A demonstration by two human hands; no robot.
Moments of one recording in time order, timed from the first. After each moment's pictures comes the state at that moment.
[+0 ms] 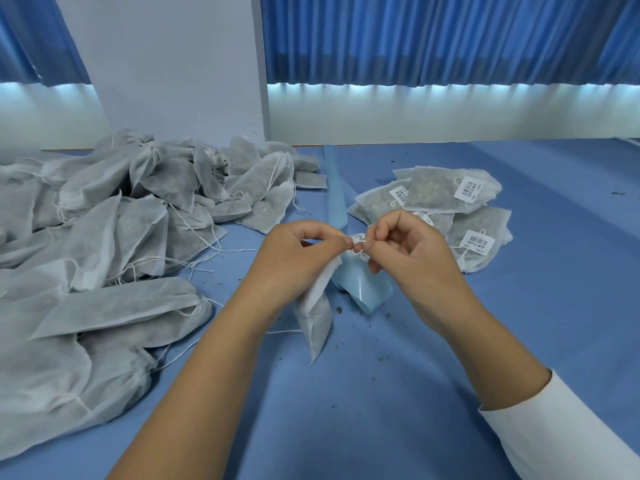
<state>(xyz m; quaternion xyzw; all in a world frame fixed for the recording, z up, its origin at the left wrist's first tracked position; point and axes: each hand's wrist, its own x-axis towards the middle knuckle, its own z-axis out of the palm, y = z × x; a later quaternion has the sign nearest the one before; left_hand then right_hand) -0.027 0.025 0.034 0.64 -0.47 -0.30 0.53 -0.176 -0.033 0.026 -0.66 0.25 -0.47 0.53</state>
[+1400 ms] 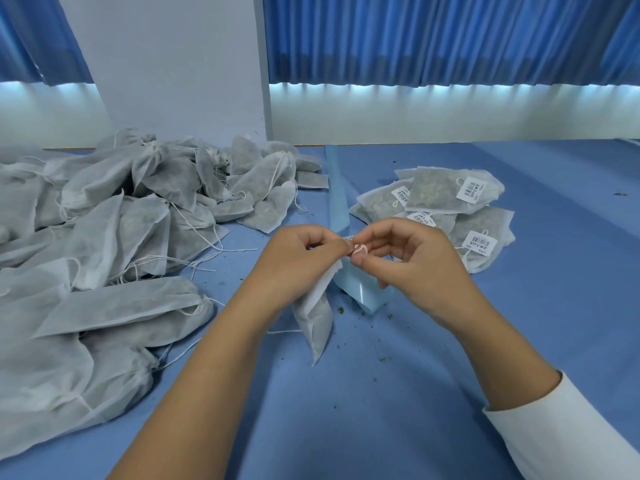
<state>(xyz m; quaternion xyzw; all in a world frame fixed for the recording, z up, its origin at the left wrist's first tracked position) -0.024 0.024 0.033 0.65 -0.48 -0.33 0.50 -0.184 -0.035 0.027 -0.73 0.25 -0.41 0.48</state>
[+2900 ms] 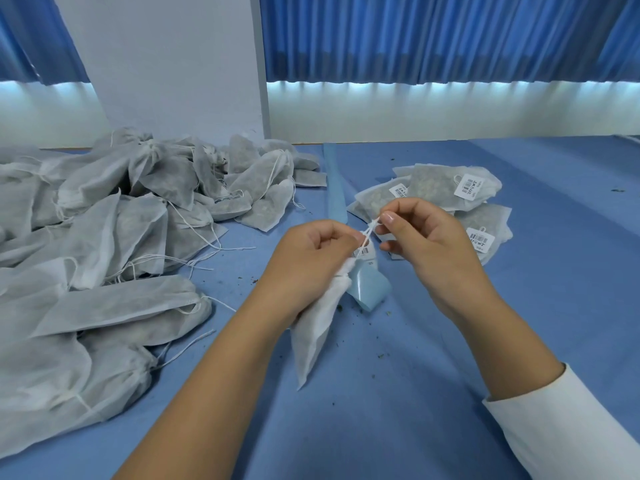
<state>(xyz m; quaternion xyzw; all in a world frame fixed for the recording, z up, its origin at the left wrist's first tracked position) -0.042 0.027 0.035 0.60 -0.47 -0.36 0.54 -0.186 -0.048 0.028 -0.66 0.28 -0.49 0.49</state>
